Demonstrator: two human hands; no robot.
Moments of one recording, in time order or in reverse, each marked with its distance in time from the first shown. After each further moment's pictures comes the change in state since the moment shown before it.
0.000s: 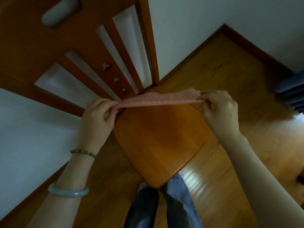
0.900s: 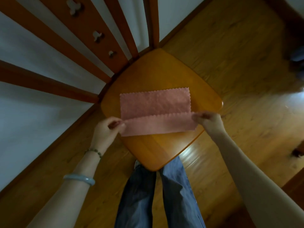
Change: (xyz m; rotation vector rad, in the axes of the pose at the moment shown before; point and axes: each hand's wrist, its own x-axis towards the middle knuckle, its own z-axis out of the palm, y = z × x) left_hand -0.101 -0.071 0.138 -0.349 -0.556 -0.688; right_hand -0.120 0.089 0.114 0.428 -0.506 1.052
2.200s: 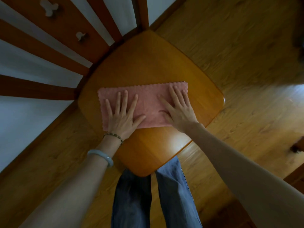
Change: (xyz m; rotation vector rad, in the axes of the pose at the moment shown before) left_hand 0.080 -0.001 0.116 0.846 -0.007 0.346; right_hand 0.082 0.032 0.066 -1.175 -0.088 -0.776
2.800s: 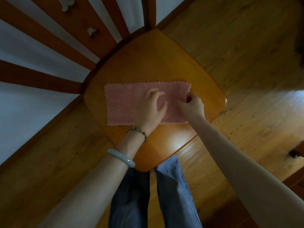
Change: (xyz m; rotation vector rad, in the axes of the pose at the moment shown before) left_hand 0.002 0.078 -0.067 -0.842 0.119 -0.044; right_hand -0.001 -0.010 -0.054 0.974 0.052 0.796
